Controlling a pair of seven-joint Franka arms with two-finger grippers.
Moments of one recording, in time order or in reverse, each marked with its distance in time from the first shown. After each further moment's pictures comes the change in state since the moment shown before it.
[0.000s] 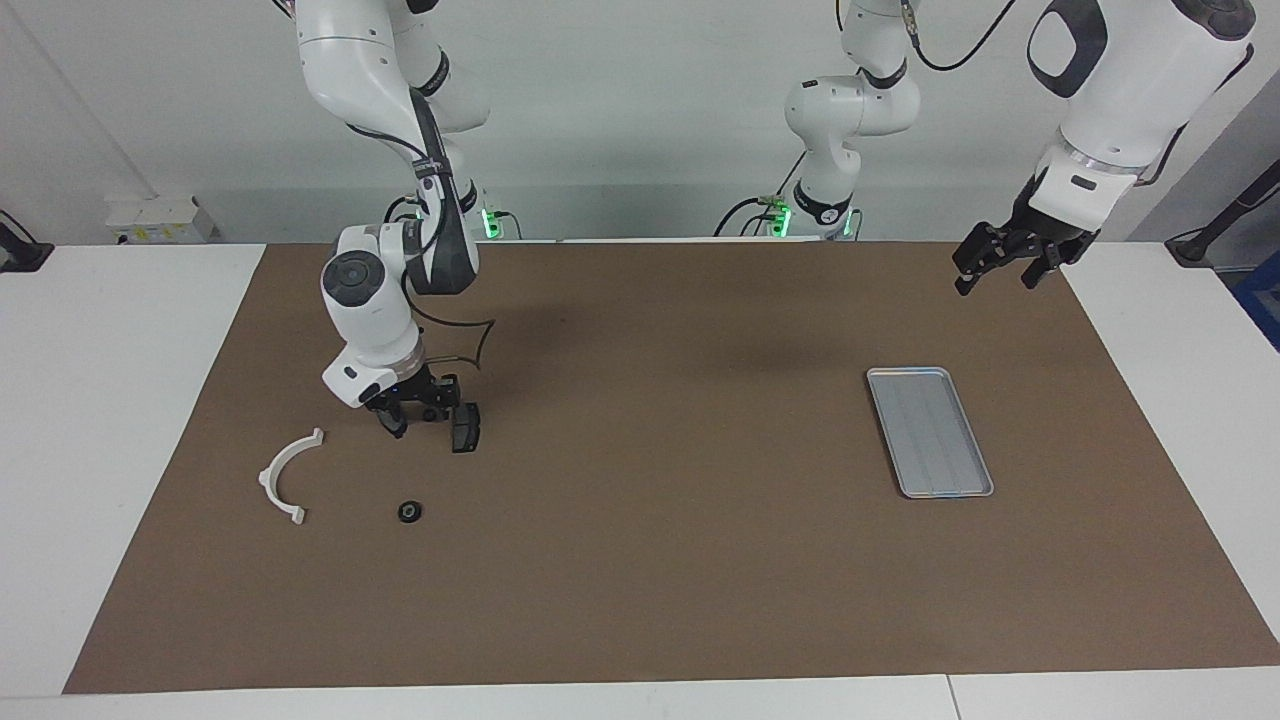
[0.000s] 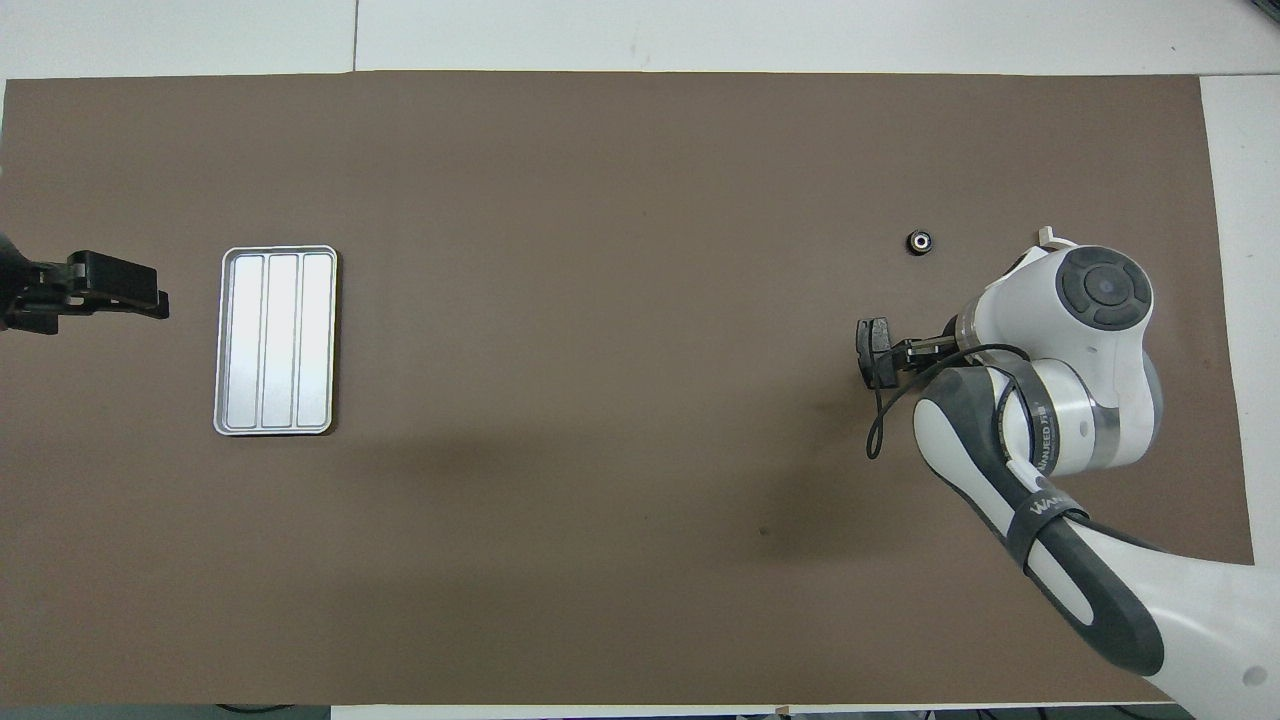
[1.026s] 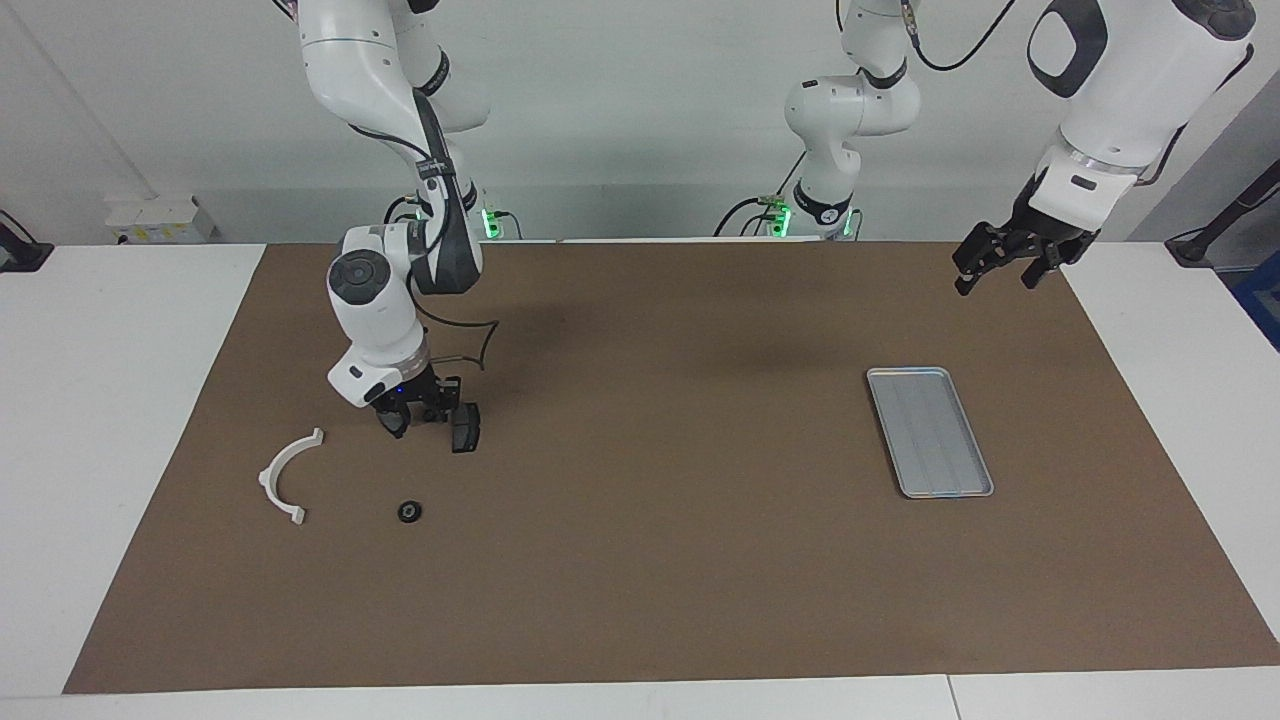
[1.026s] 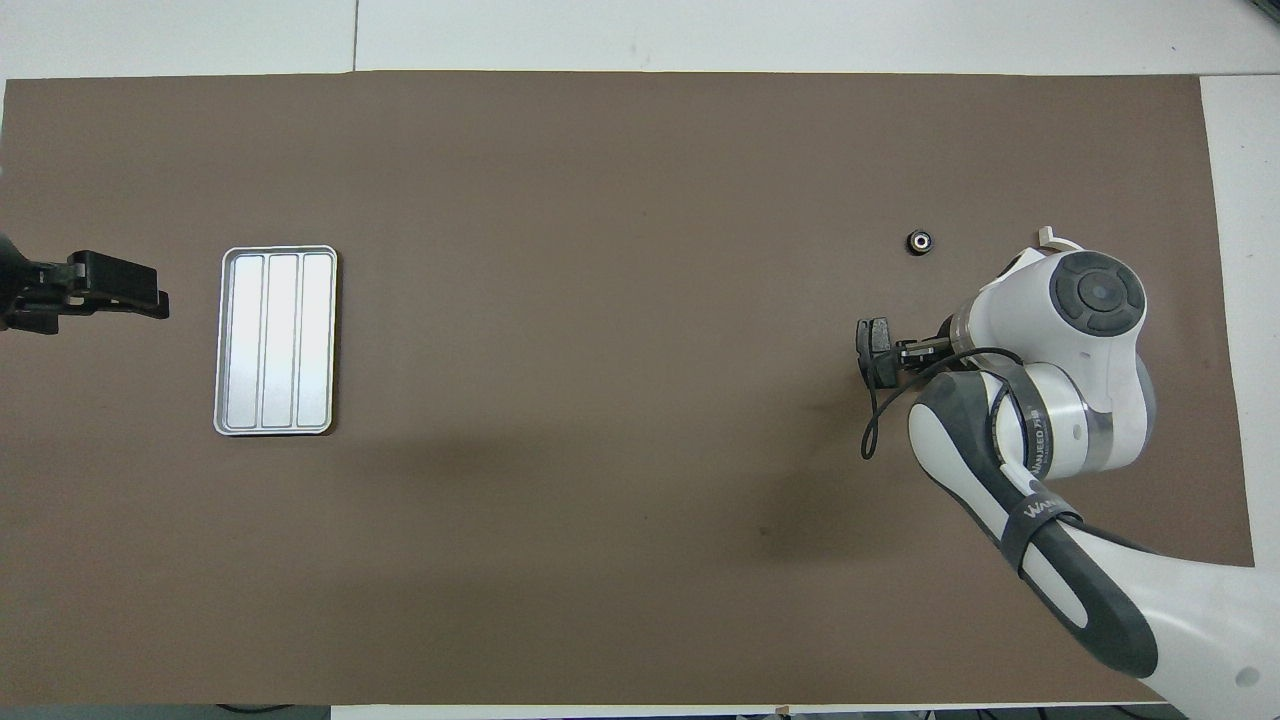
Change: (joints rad) left arm 0.000 0.000 0.000 0.000 0.000 0.000 0.000; right arm 0.005 0.000 0.005 -0.013 0.000 0.025 0.000
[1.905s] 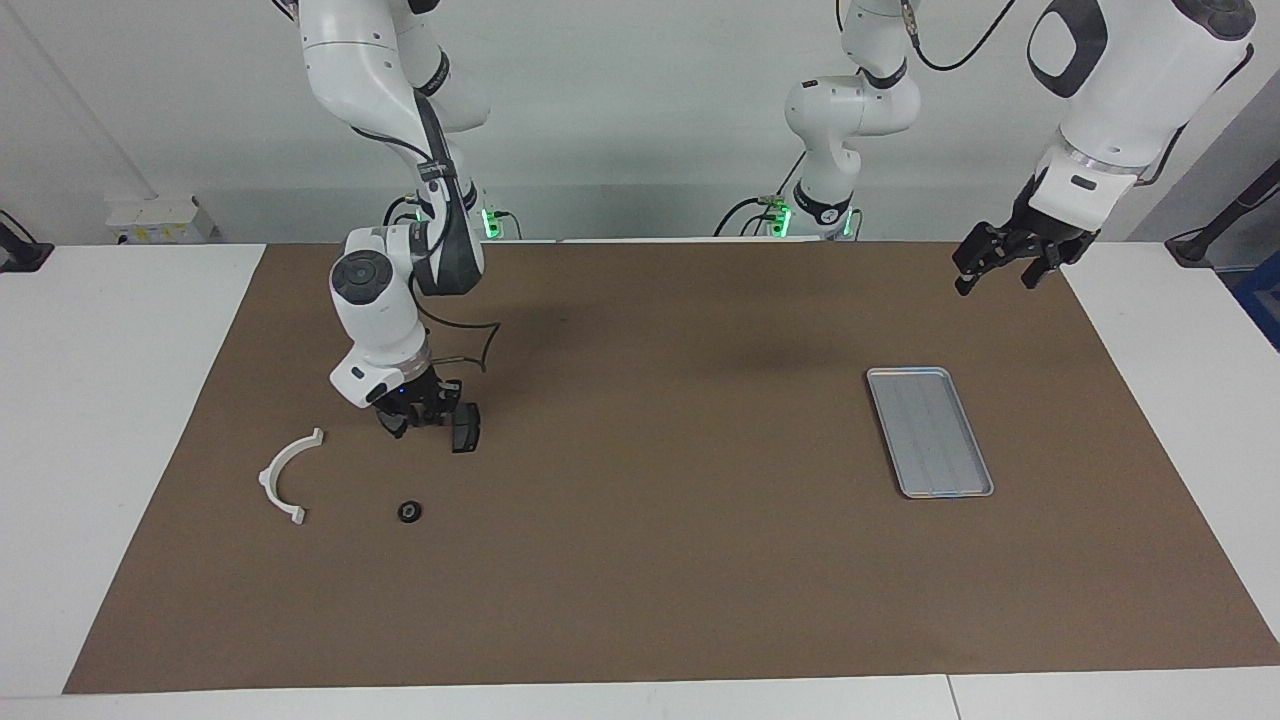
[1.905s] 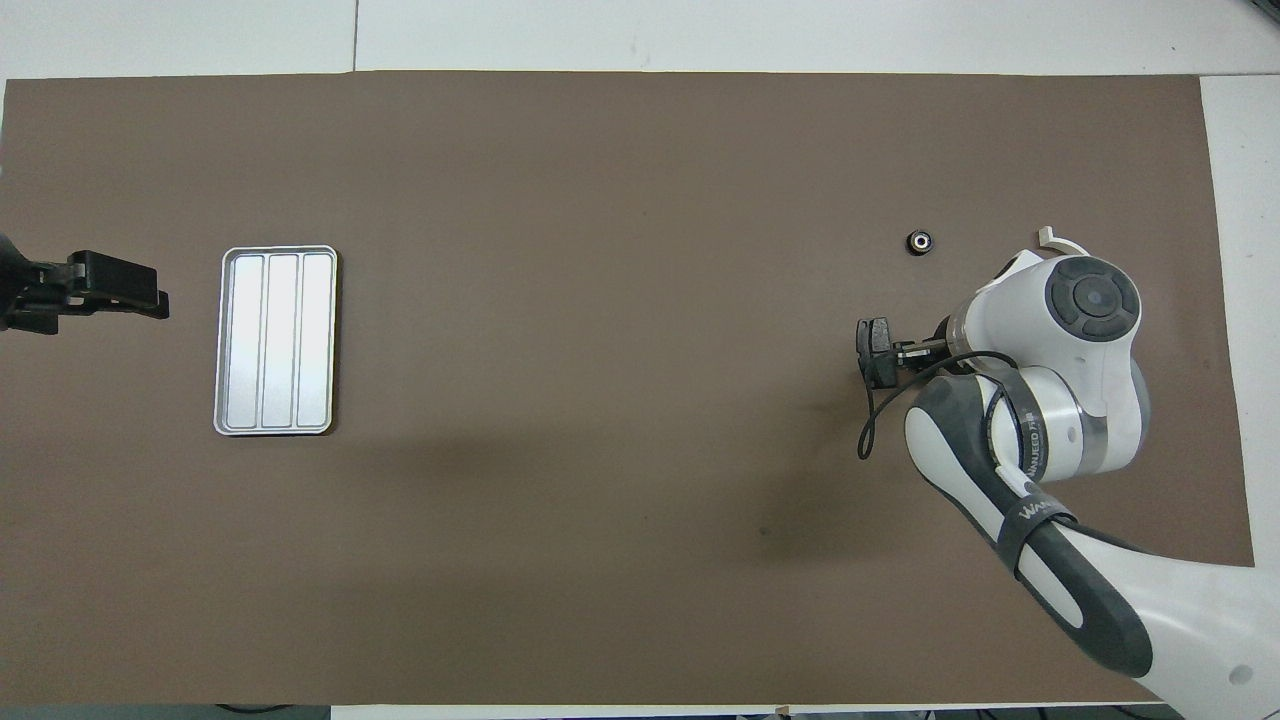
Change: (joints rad) left arm 0.000 0.000 0.000 0.000 0.000 0.000 0.000; right arm 0.000 0.004 0.001 -0.007 0.000 0.024 0.000
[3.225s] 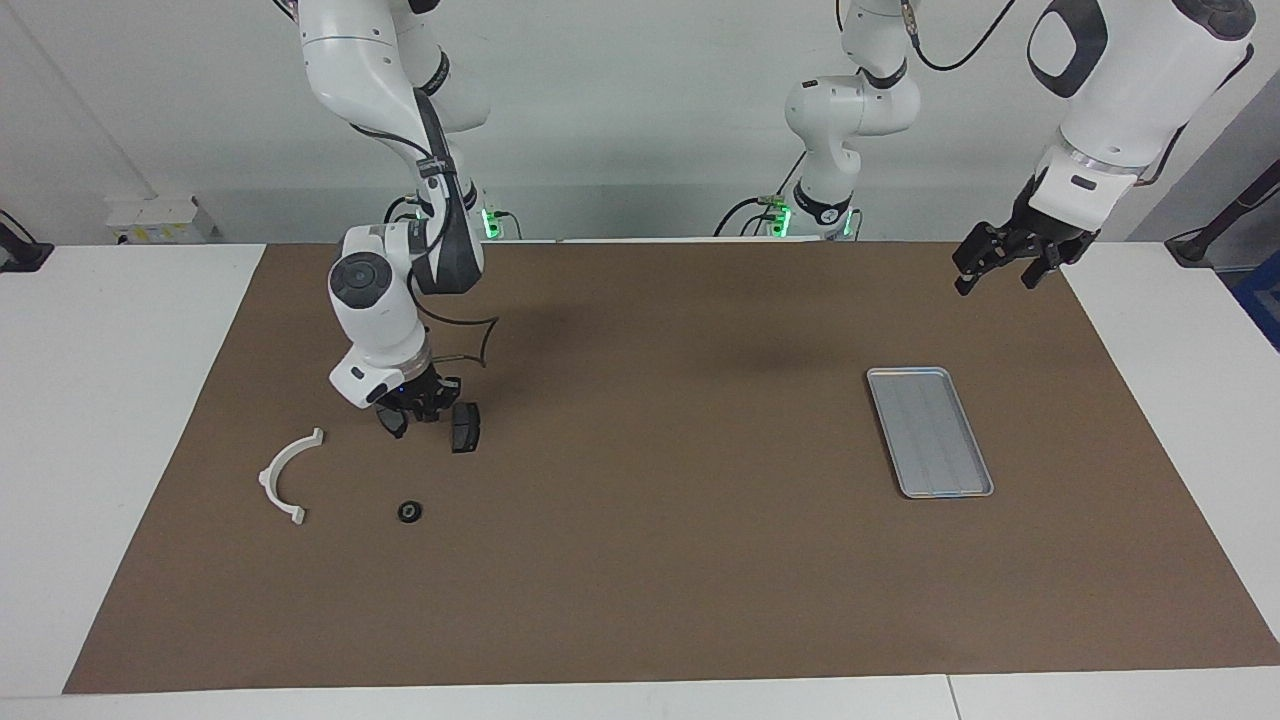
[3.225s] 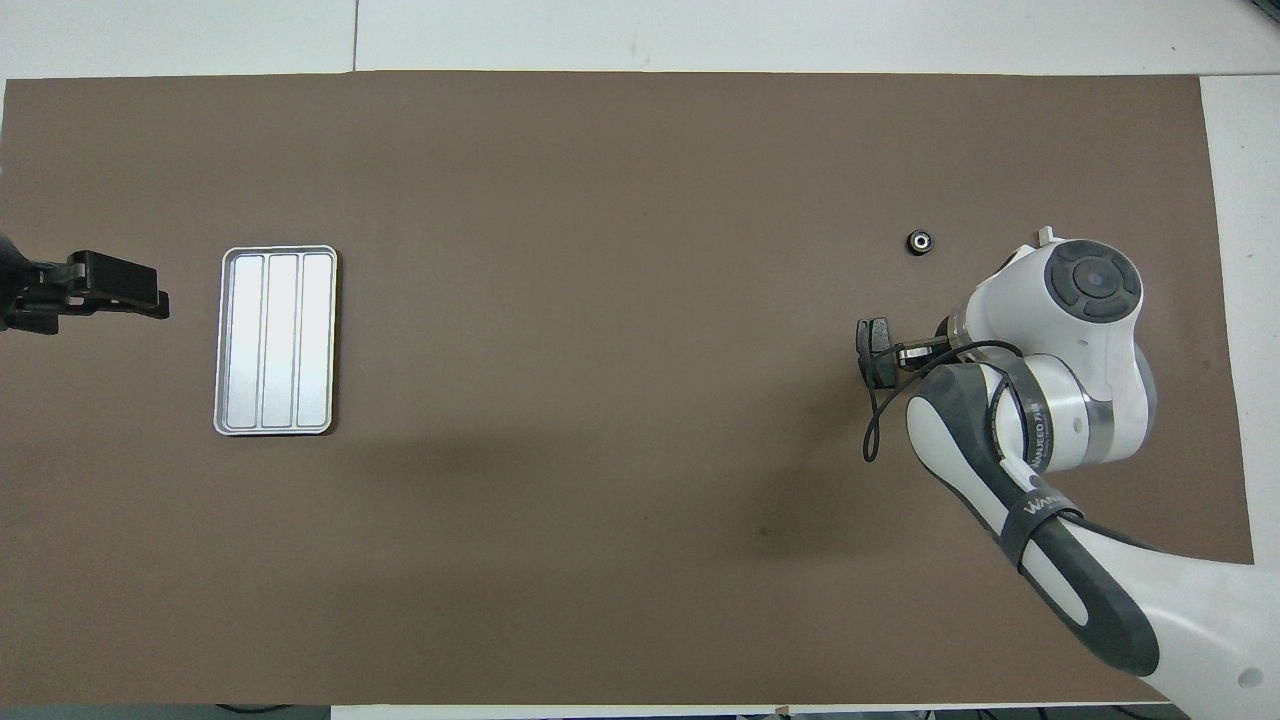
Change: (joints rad) left arm 0.000 0.000 0.000 0.000 0.000 0.000 0.000; right arm 0.003 -0.001 0.001 0.051 0.000 -0.111 0.000
